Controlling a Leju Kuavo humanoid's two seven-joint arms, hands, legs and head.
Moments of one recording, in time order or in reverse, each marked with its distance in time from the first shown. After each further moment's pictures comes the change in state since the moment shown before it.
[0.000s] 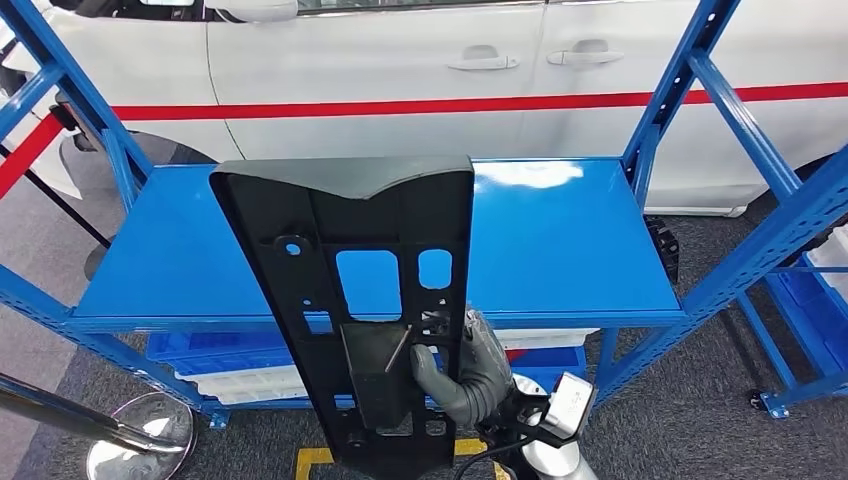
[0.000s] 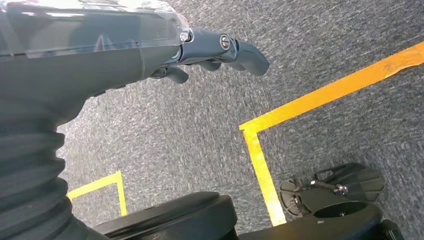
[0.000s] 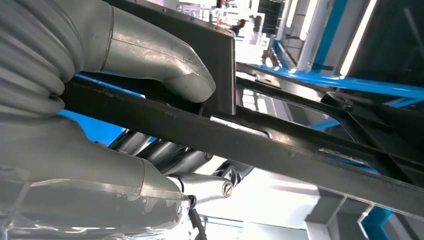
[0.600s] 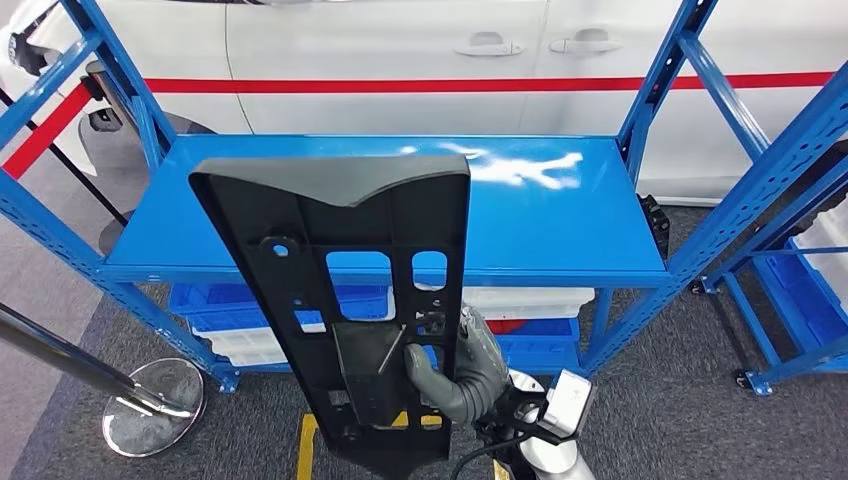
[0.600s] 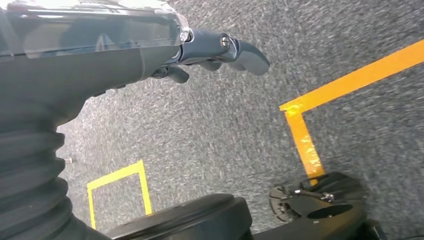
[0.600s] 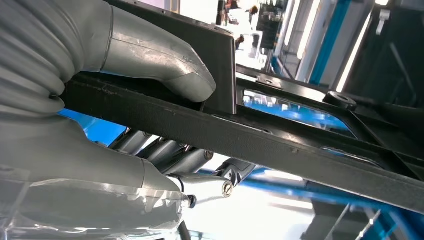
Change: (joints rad) left arm 0.021 0.000 0.000 0.000 -0.007 -0.008 0.006; right arm 0.000 0.033 -0.028 -0.008 0.025 0.048 0.013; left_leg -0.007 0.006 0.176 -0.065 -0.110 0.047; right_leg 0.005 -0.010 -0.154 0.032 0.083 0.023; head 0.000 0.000
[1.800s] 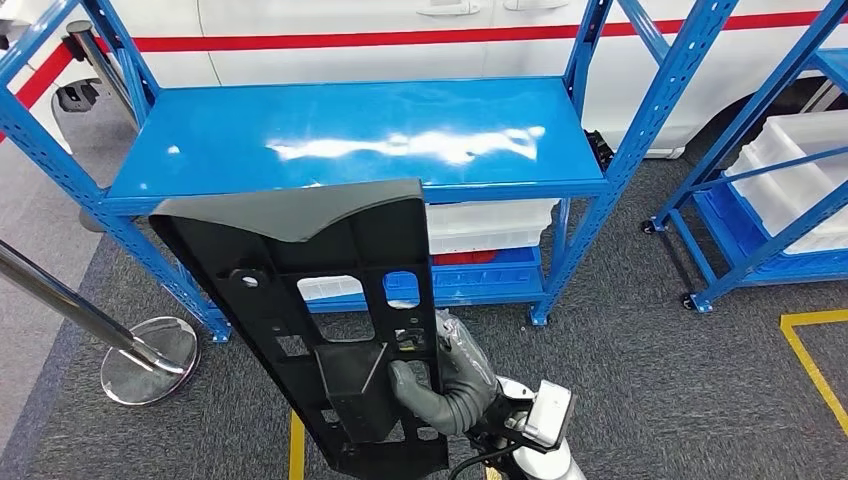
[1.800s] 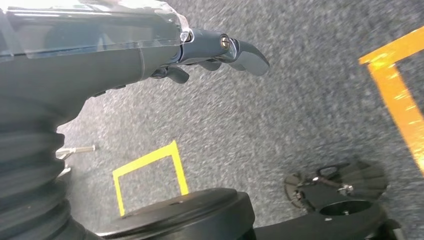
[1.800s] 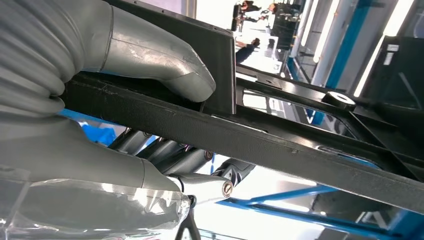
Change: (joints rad) left arm -0.011 0.001 0.018 0.000 0.049 -0.044 0.055; right arm 0.009 0.020 0.012 0.015 0.056 0.039 0.011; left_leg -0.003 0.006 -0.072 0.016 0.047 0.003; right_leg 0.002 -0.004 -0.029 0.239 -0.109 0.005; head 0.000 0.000
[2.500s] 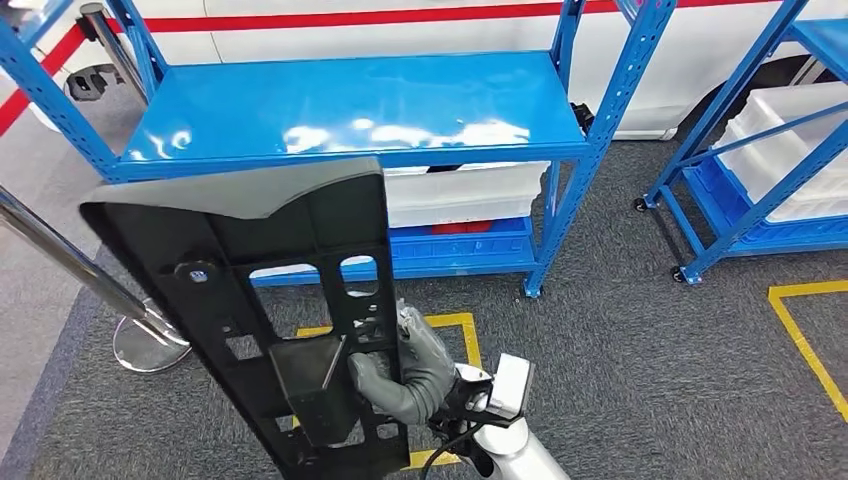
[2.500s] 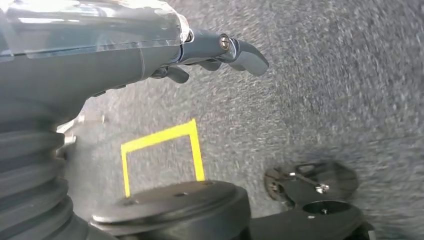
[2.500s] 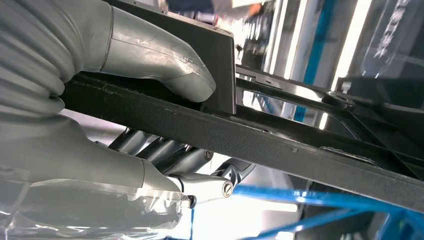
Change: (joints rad) left arm 0.014 -0.009 0.078 0.000 0.015 0.058 -0.033; right arm -0.129 0.015 0.125 0.151 -0.130 -0.025 -0.054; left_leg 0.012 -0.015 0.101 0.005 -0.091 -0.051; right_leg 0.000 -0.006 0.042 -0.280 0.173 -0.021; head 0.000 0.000
